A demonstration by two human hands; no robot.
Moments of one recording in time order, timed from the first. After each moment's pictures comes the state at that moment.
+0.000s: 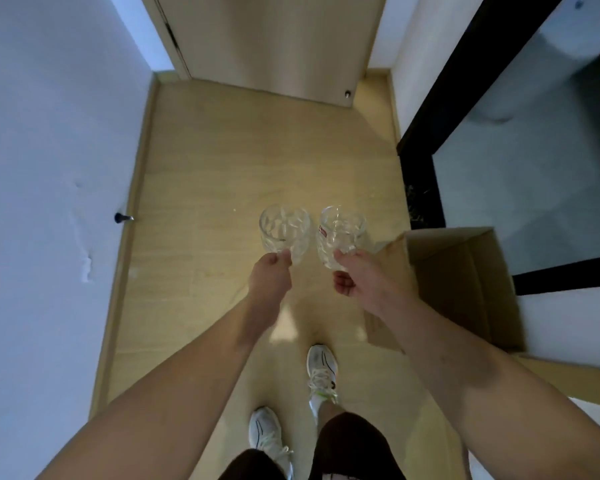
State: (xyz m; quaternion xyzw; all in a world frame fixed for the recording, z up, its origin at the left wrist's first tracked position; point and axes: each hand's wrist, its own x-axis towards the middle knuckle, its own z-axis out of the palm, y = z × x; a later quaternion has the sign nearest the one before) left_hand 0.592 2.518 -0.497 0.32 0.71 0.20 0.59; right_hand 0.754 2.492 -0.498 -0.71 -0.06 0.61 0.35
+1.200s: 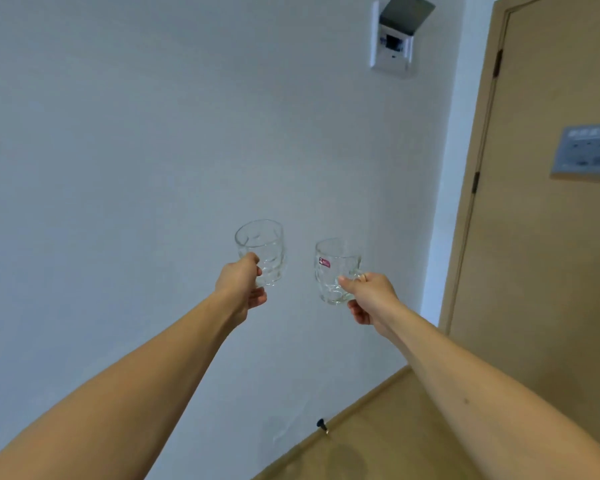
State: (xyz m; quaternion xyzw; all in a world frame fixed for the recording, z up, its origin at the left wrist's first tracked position) left_hand 0.306 2.435 -0.010 0.15 0.67 0.69 0.23; right_hand 0.492 2.583 -0.033 -0.37 -0.66 0.57 0.32
